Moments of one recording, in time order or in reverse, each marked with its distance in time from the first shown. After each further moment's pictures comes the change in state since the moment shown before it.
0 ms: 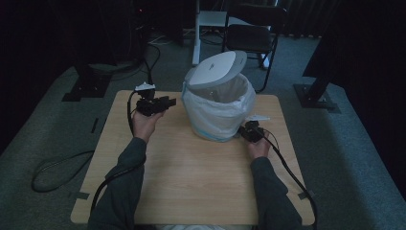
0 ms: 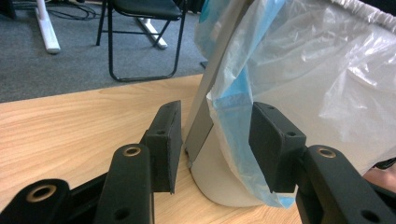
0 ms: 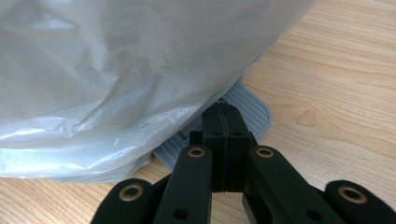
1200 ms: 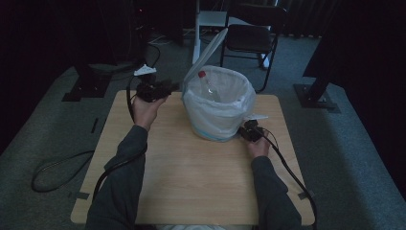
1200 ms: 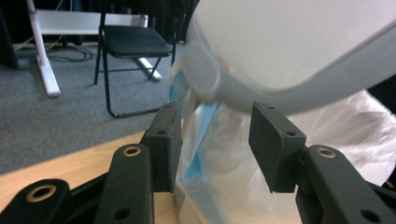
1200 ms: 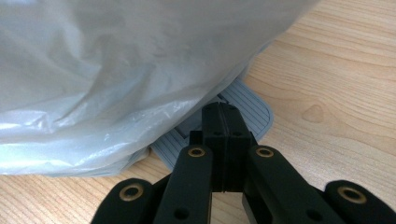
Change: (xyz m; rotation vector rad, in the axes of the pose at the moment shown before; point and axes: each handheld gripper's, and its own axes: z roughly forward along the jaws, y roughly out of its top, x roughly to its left) left arm -0.025 0.049 -0.019 -0.092 -0.014 0.073; right arm -0.002 0.001 0.006 0.050 0.017 -0.015
